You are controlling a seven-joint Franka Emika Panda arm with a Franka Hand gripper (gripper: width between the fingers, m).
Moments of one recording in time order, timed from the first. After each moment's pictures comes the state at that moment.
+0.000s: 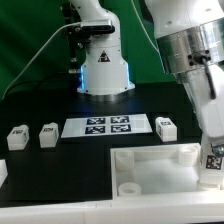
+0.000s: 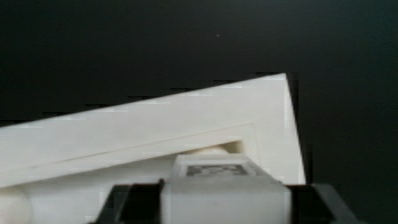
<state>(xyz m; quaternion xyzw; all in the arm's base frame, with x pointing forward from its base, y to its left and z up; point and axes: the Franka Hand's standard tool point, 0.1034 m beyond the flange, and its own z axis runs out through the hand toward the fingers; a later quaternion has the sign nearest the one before) 0.628 0.130 0.080 -0.64 0.76 0.04 0.13</state>
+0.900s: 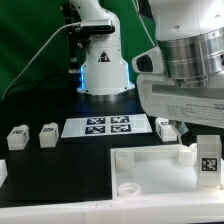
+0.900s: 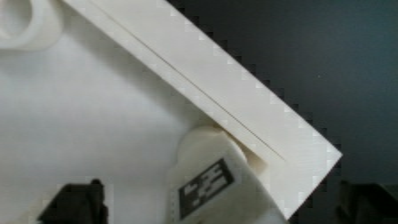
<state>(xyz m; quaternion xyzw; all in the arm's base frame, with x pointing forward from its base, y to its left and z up) 0.621 0.121 0.077 -0.91 0.41 0.04 0.09</state>
